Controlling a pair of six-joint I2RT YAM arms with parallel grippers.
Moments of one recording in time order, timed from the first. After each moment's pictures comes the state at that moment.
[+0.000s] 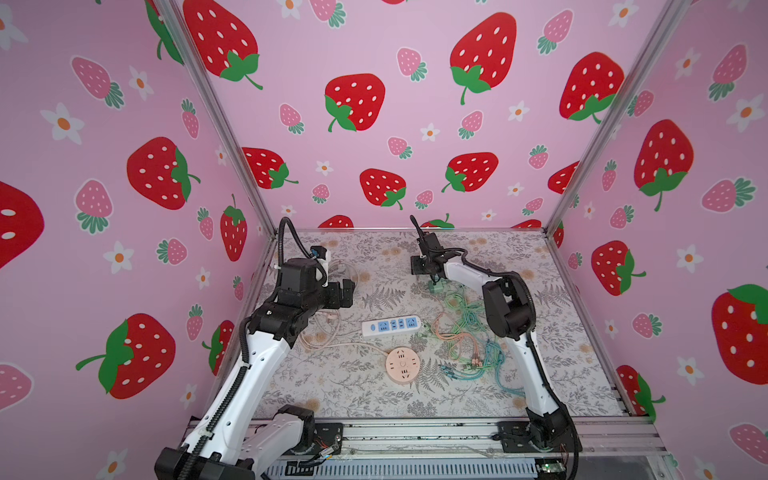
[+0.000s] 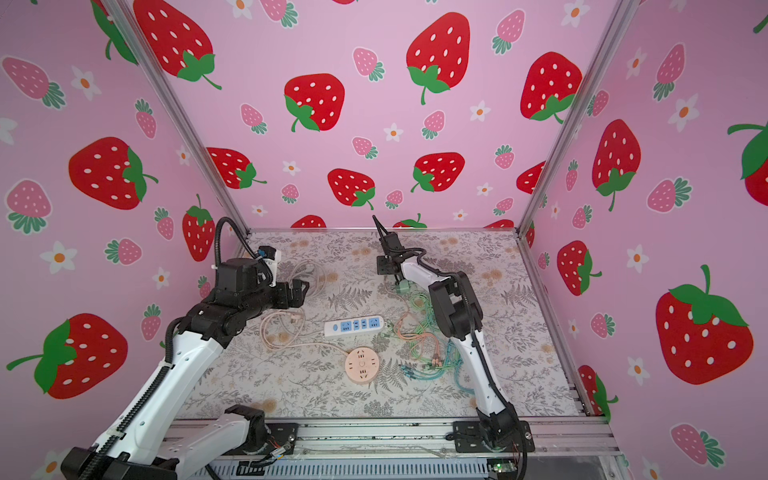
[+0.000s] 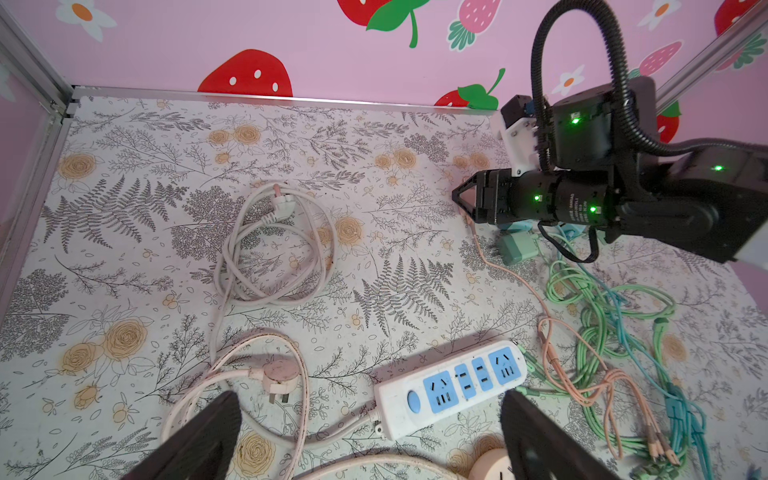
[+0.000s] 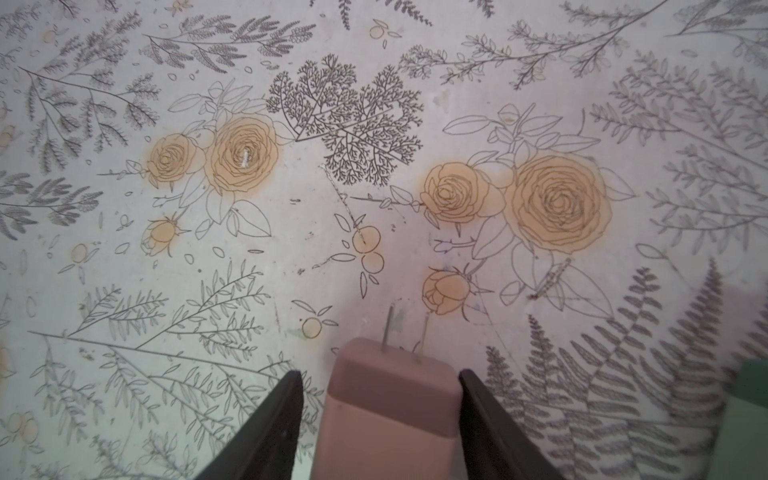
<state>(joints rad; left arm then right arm) -0.21 1.04 1.04 -0.64 0.08 -0.16 0.62 2.45 1.97 -0.36 0.11 0.32</state>
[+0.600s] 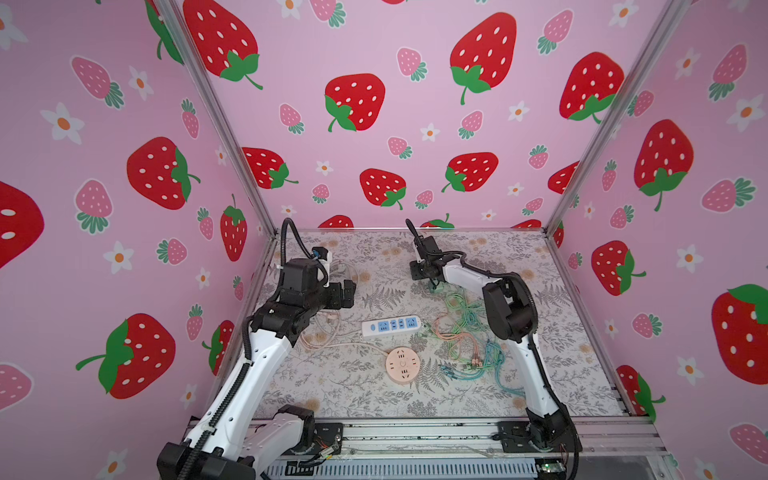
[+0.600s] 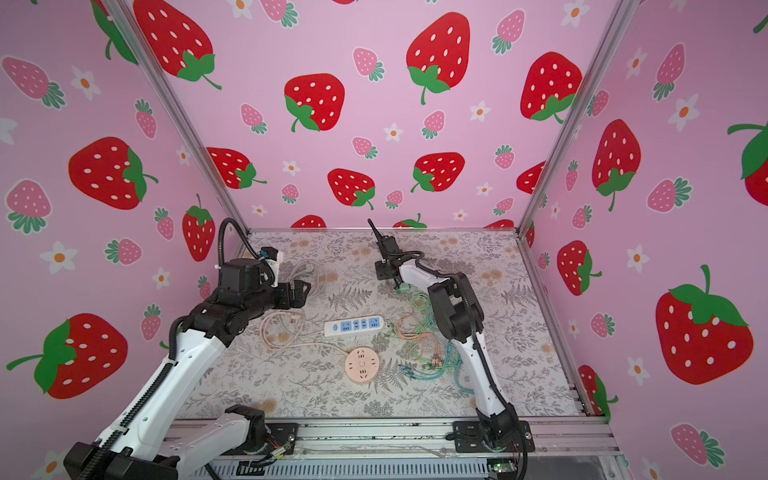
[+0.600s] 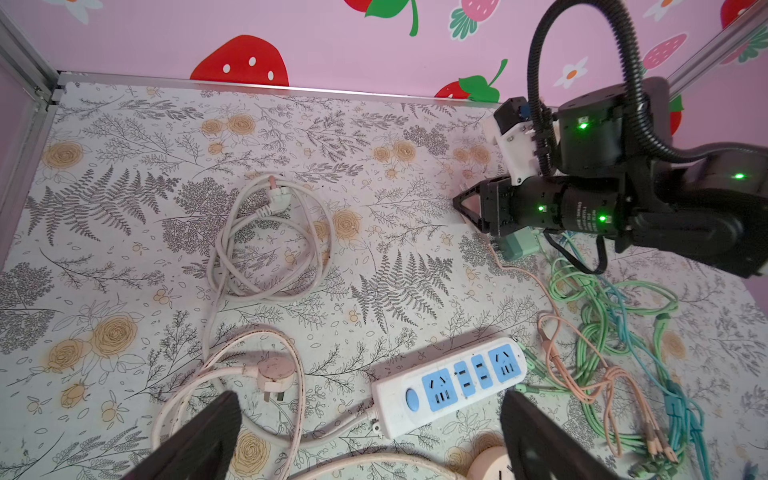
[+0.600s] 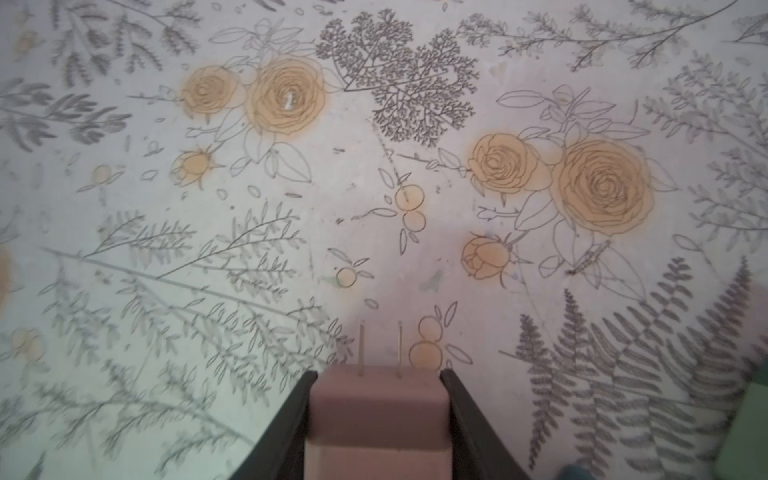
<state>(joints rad) -0.21 1.06 1.03 -0.63 0.09 -0.16 0.64 2.36 1.84 -0.33 0.07 0.18</state>
